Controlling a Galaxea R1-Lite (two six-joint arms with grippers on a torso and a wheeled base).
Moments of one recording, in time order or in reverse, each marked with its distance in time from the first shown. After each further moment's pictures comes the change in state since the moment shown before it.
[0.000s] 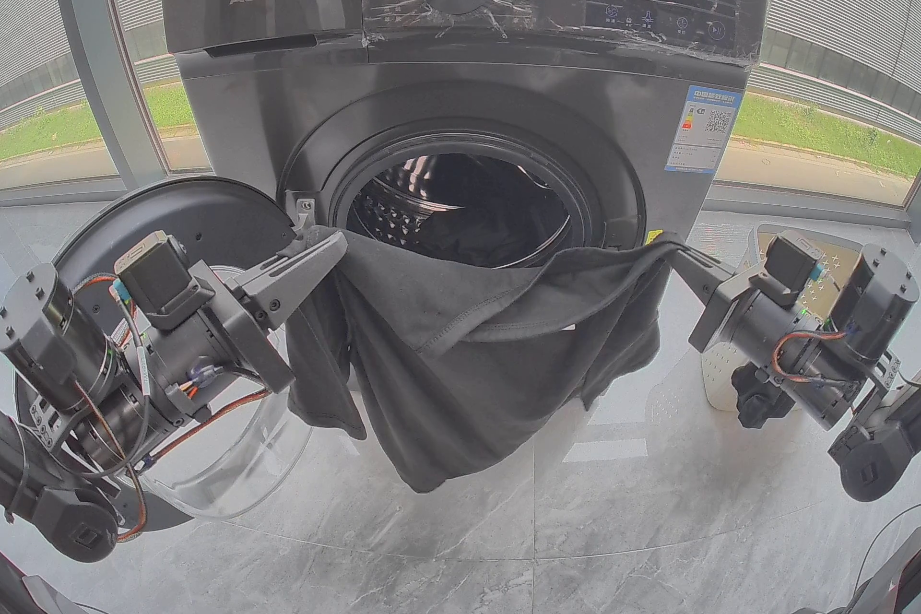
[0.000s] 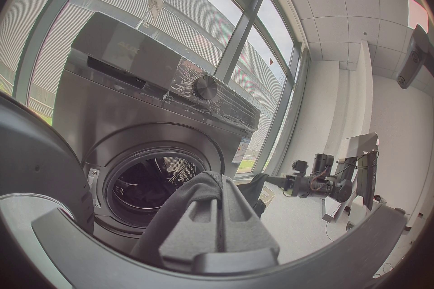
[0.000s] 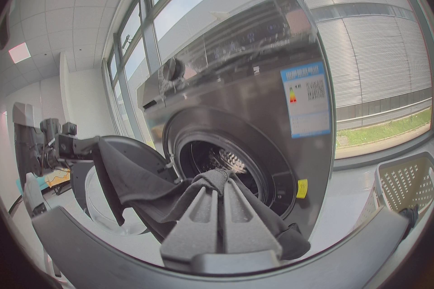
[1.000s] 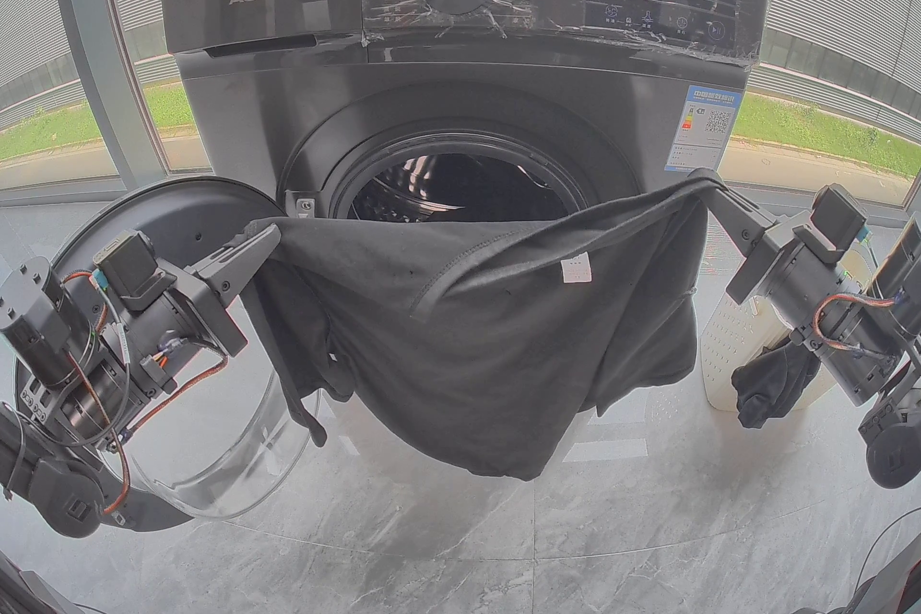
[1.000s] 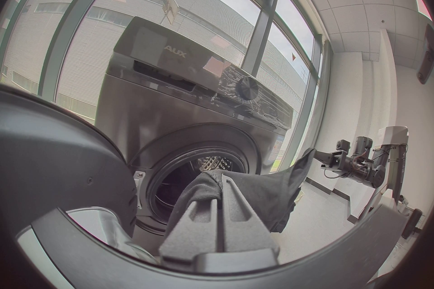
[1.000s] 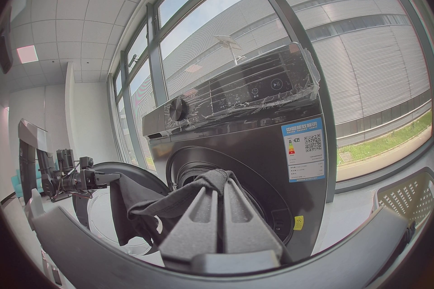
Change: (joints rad) left arm 0.193 0.020 0.019 -0.002 -0.007 0.003; right arm -0.007 -0.112 -0.049 0.002 -0.001 -0.002
